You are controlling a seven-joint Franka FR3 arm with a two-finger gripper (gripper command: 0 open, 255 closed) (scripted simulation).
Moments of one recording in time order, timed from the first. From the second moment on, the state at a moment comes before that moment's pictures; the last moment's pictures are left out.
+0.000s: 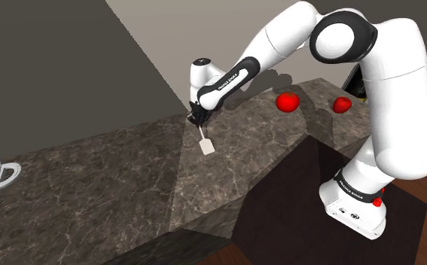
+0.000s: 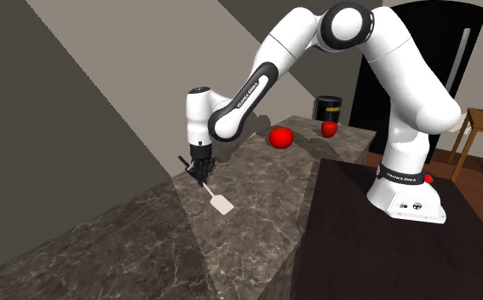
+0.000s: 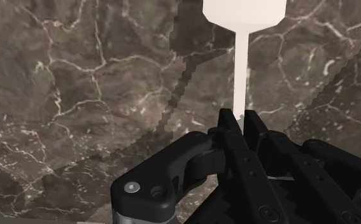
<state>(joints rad) 0.14 0.67 0.13 -1.79 -0.19 2.50 0.68</state>
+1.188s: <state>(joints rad) 0.12 0.50 0.16 -1.79 -0.15 2.34 0.65</state>
